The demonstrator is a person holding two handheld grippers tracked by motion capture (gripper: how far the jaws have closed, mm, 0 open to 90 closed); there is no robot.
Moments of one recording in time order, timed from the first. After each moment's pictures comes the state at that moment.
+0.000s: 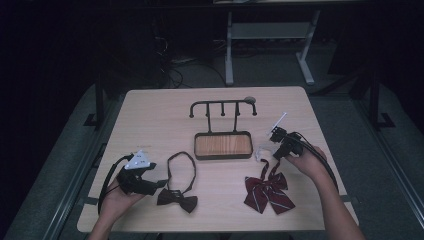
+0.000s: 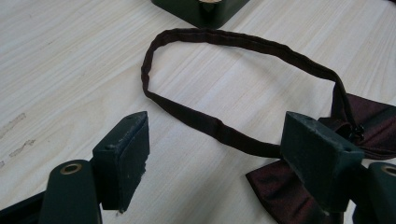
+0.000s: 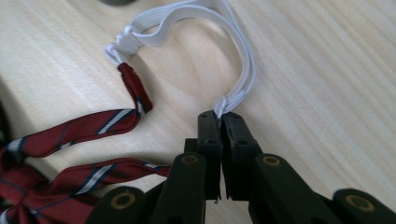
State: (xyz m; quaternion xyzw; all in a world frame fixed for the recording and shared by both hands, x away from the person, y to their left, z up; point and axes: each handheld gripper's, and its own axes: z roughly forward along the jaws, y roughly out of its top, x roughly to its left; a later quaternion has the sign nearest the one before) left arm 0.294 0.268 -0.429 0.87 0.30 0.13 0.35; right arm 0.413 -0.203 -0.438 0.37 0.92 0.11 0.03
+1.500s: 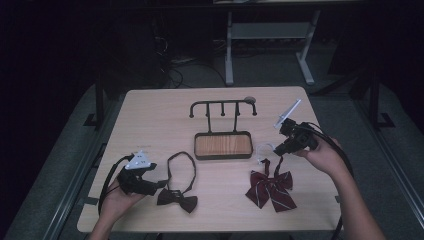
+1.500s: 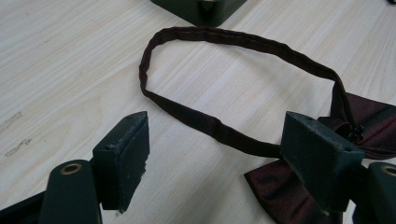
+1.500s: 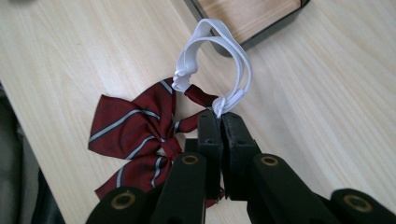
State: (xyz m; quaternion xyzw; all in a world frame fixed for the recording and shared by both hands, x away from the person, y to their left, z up) left arm 0.294 0.266 -0.430 0.87 0.31 0.13 0.36; right arm 0.377 -0.208 -0.350 0.28 0.94 0.20 0.01
